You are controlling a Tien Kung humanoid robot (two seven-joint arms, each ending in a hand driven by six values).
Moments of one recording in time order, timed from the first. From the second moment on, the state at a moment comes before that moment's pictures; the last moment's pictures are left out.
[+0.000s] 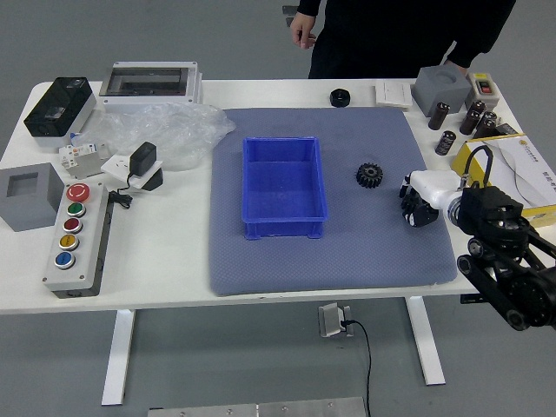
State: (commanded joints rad) left arm -0.12 0.17 -0.73 -0.18 0.94 -0.10 0.20; right arm 0.50 -0.36 0.95 1.11 -2.21 0.21 -0.26
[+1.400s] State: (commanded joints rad) left arm -0.12 0.18 -0.74 -0.18 0.94 -0.10 0.20; right arm 0.58 -0.39 1.01 1.30 -2.23 0.23 -0.30
